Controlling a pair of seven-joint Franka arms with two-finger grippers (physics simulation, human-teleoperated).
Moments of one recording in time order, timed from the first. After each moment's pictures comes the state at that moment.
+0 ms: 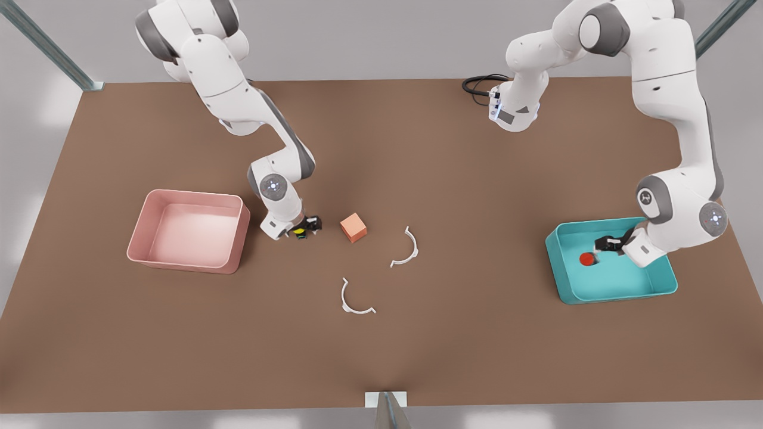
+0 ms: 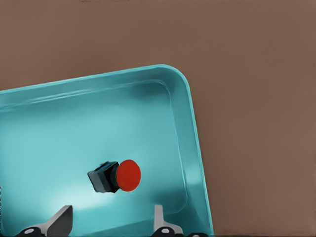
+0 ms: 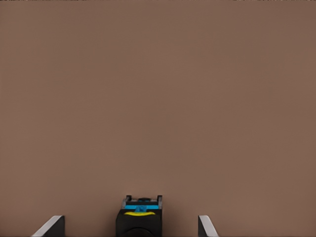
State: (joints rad) left arm 0.23 0.40 0.00 -1.77 -0.08 2.06 0.42; right arm 0.51 0.41 -0.01 -2.23 0.03 2.68 0.40
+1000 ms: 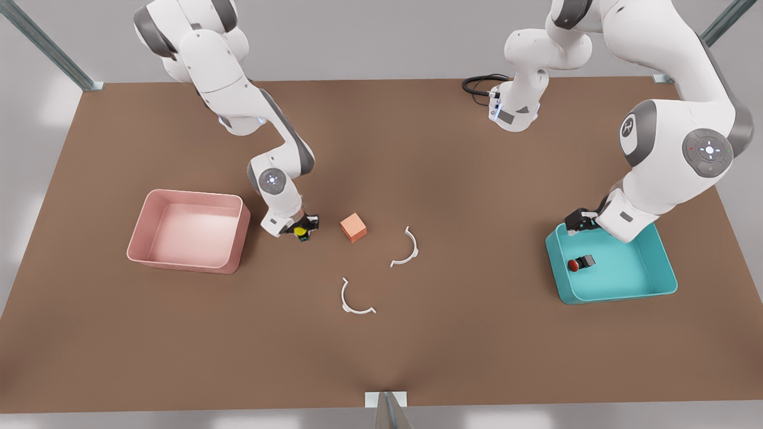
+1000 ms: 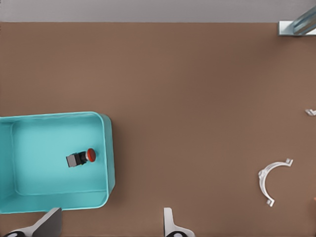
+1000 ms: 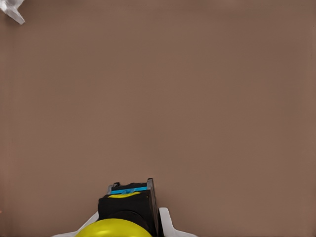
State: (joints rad) left arm -0.12 0.27 0.02 -1.32 0.00 1.58 -0.12; right arm 0.51 0.36 -0.01 -2.24 0.03 2.70 0.35
